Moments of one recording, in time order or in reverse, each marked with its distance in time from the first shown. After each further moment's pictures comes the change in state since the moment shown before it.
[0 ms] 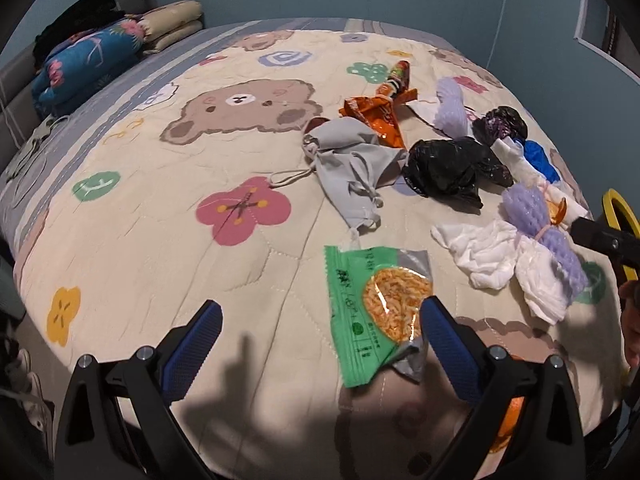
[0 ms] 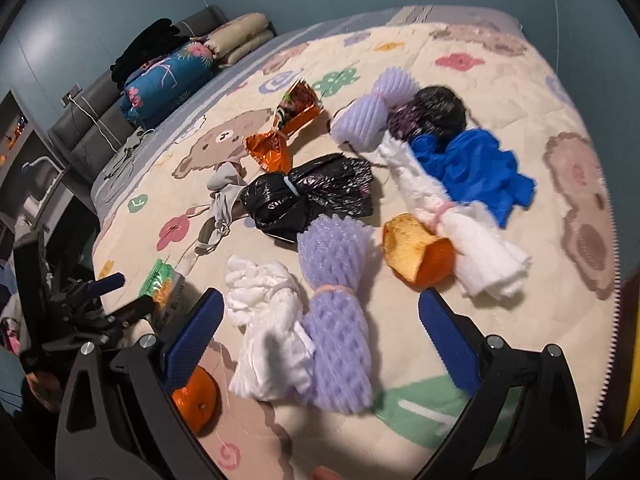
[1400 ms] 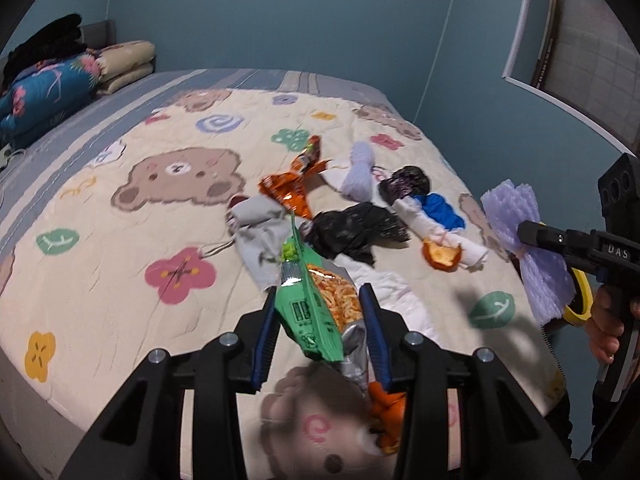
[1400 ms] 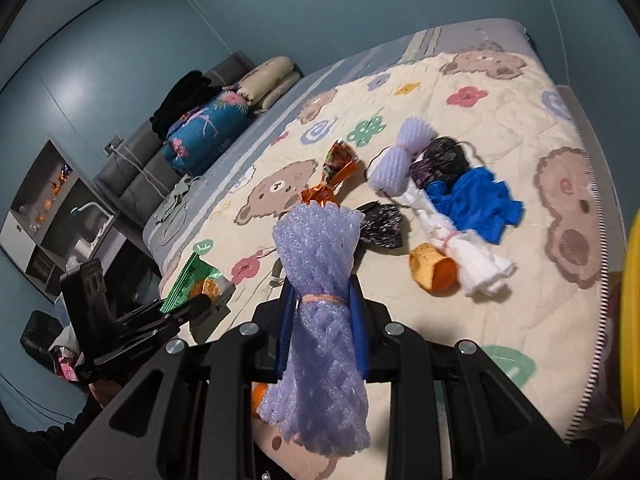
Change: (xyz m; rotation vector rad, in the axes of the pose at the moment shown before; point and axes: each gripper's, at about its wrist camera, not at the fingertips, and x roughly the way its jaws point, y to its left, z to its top) left arm -0.069 -0.026 0.014 0.038 -0.192 -0.248; right arm -0.097 -0.004 -0.001 0.092 -0.152 0.175
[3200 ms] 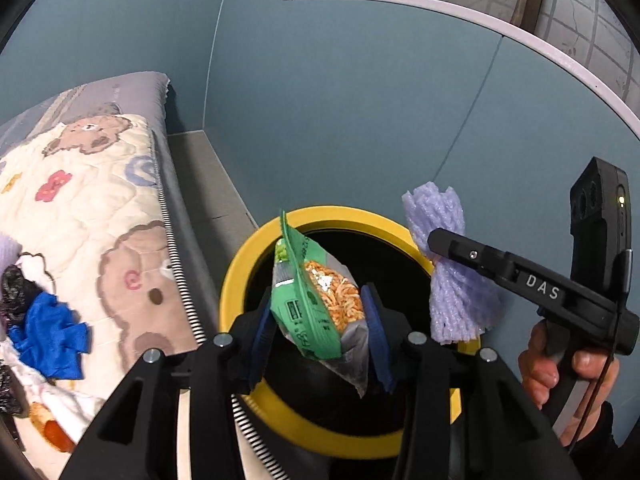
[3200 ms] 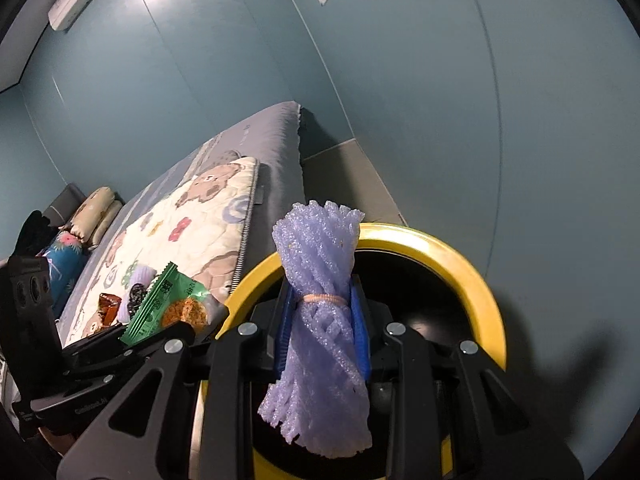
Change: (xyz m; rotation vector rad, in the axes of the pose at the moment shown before) left arm 0.161 -0.385 0.053 0.367 0.148 -0.515; right arm -0.228 -0.251 -0.025 0.325 -0.368 -0.591
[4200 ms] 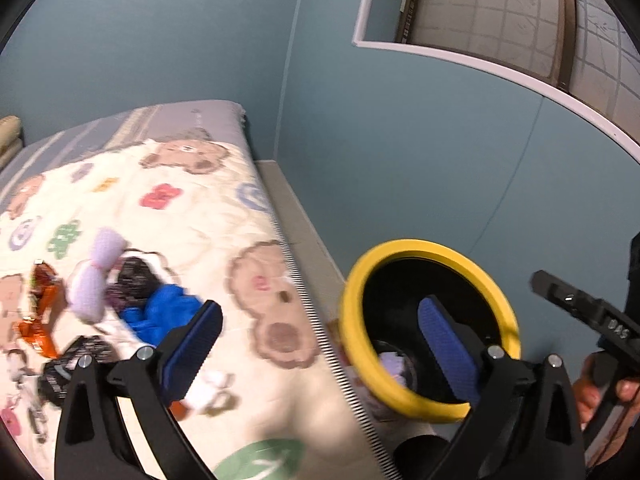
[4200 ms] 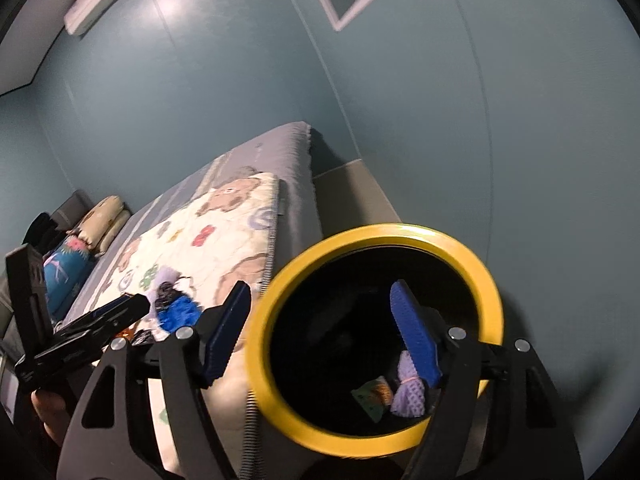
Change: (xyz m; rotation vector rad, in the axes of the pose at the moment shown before) left arm -0.101 0.058 -0.014 -0.067 -0.141 0.256; right arm -0.062 0.053 -0.028 -0.030 -0.081 0.024
